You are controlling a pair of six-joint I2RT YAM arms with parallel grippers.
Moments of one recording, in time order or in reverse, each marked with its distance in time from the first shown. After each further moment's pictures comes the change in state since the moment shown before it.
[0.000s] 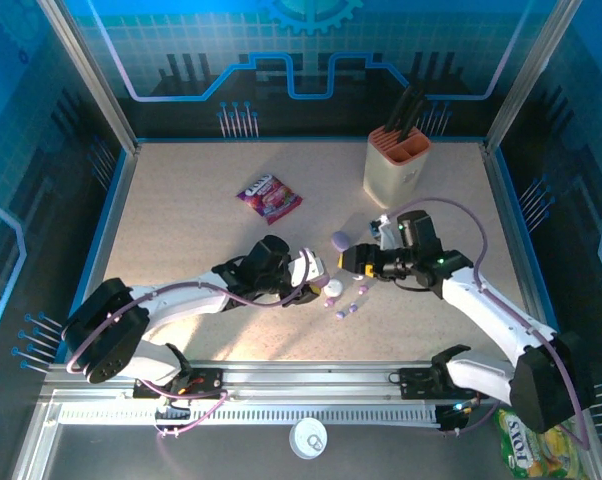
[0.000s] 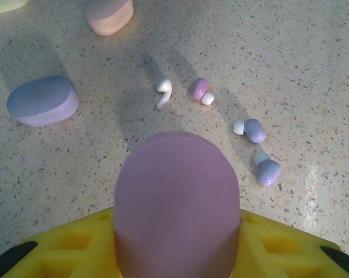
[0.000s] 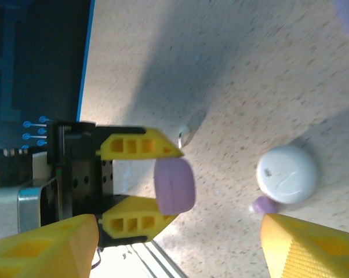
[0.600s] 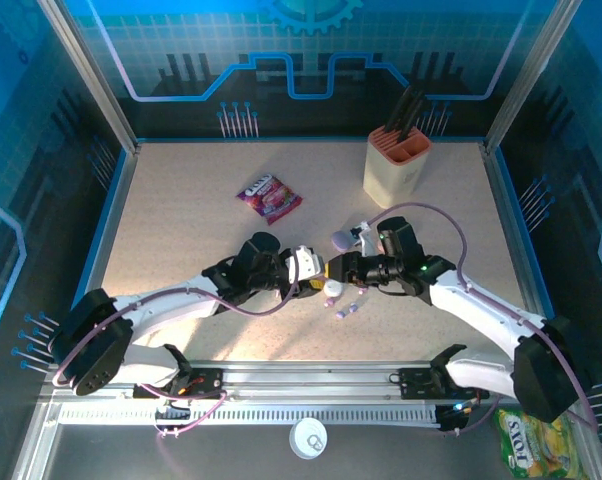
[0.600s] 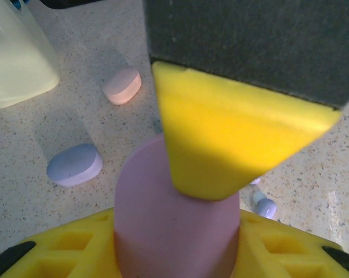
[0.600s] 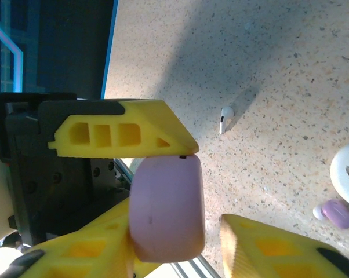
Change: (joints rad) left arm 0.006 -0.088 -0.019 0.084 0.057 0.076; right arm 0.134 0.061 -0.020 0.160 -0.006 0.115
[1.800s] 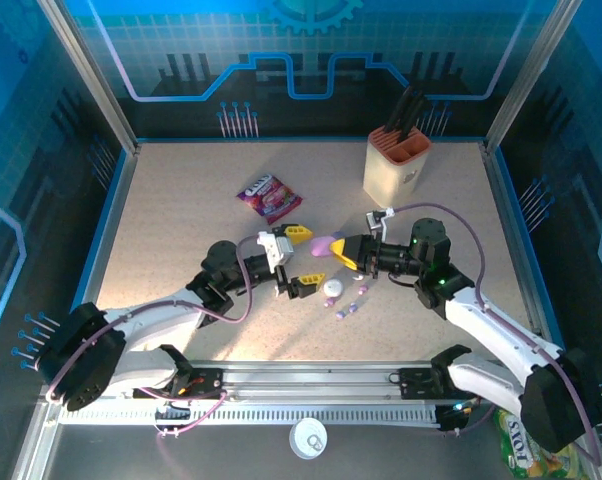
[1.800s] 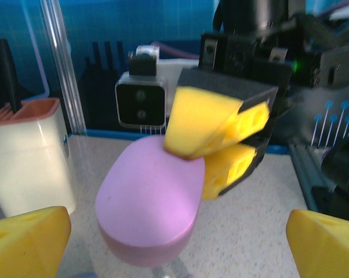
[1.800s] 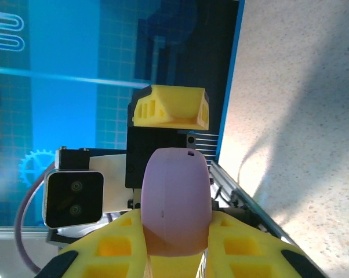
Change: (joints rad) left arm 0.088 -0.089 -0.195 0.727 0.196 -0.404; right arm -0.100 -0.162 -0.124 0.518 -0.189 0.564
